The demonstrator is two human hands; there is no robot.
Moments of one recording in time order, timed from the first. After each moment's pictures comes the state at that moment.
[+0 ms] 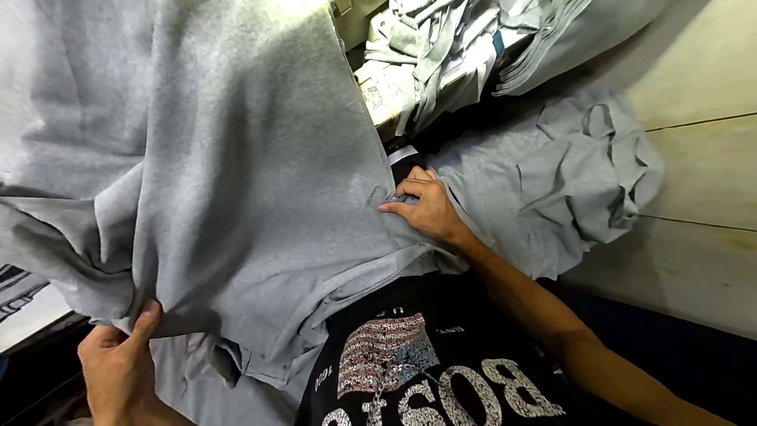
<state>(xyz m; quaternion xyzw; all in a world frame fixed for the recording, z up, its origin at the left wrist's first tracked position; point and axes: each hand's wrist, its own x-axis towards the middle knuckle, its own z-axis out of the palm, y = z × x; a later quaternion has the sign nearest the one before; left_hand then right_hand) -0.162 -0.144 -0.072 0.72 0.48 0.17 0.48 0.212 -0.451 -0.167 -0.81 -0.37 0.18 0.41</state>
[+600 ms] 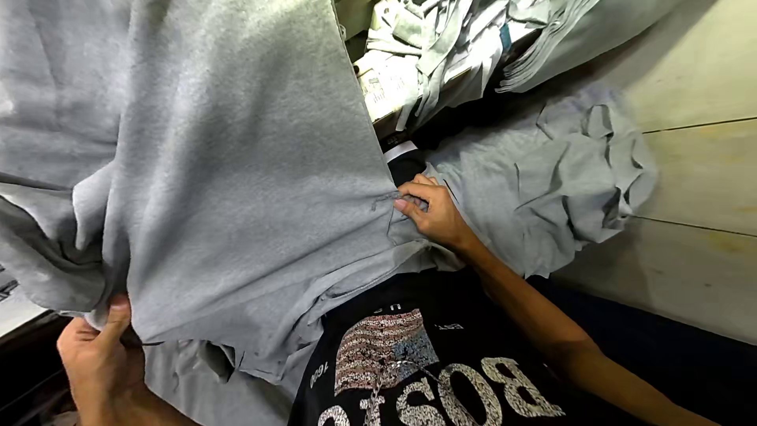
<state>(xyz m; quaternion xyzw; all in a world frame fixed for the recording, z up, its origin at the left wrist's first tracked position) -0.160 -0.138 -0.079 0.66 0.52 0.21 0.50 0.209 -0.468 -0.161 -0.80 -0.35 0.25 0.42</state>
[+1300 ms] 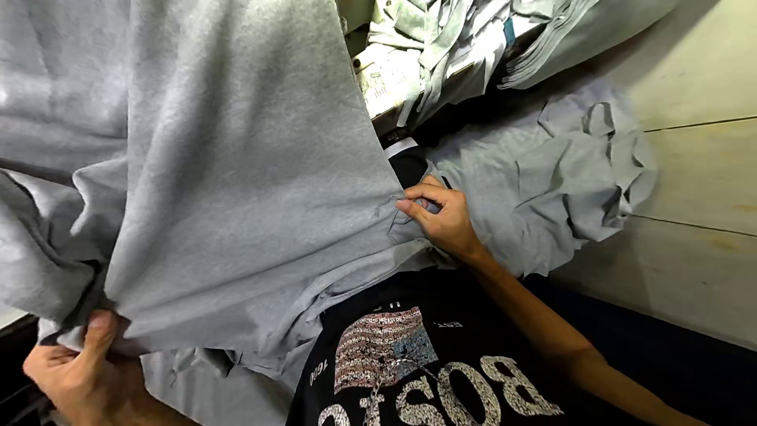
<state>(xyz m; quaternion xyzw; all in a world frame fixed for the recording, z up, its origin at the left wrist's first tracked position) -0.175 -0.143 -0.074 0.69 0.44 0.27 0.51 0.196 -0.471 -0.141 -0.78 -0.28 0.22 0.52</state>
